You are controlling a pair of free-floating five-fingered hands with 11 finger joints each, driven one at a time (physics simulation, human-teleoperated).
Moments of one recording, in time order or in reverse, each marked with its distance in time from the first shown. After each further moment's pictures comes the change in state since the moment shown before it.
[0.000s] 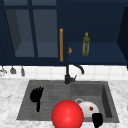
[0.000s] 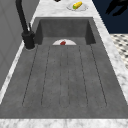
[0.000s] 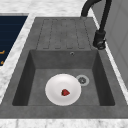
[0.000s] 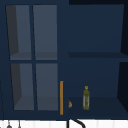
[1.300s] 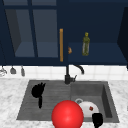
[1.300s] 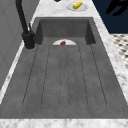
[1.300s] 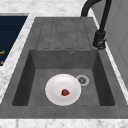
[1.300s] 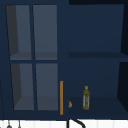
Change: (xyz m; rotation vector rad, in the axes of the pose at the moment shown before) left hand 0.008 0.043 -0.019 0.039 -0.006 0.020; right hand 0.000 0.000 0.000 0.000 0.000 0.000
